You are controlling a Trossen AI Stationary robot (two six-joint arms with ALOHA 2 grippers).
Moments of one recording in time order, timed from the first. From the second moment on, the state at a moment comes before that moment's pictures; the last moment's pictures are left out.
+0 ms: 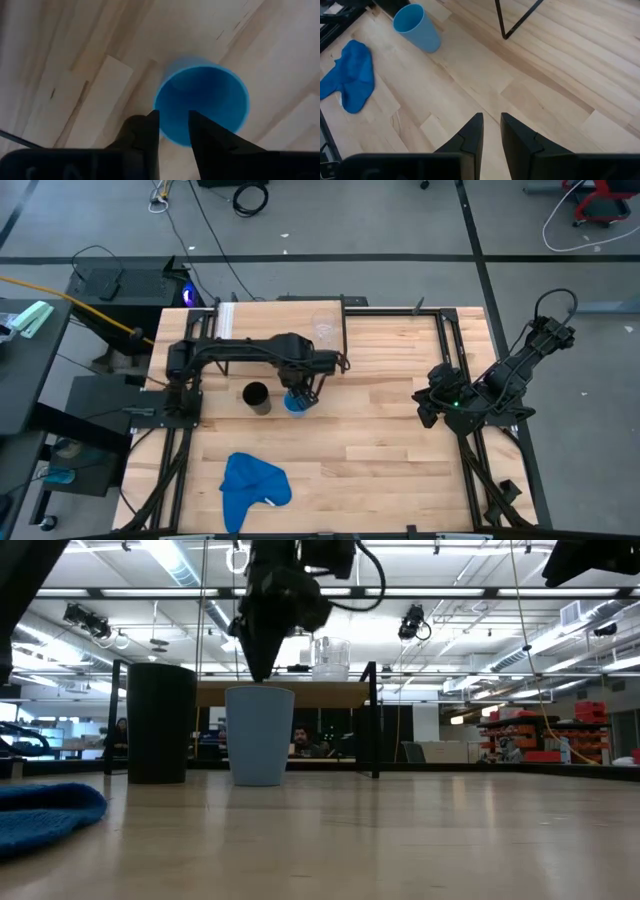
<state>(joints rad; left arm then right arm) 0.08 1.99 1.82 -1.39 -0.03 -0.45 0.68 1.01 1.07 -1.28 0.64 1.44</state>
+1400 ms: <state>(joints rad) 0.09 2.01 1.73 -1.31 0.03 -0.46 0.68 1.00 1.07 -1.28 0.64 1.44</state>
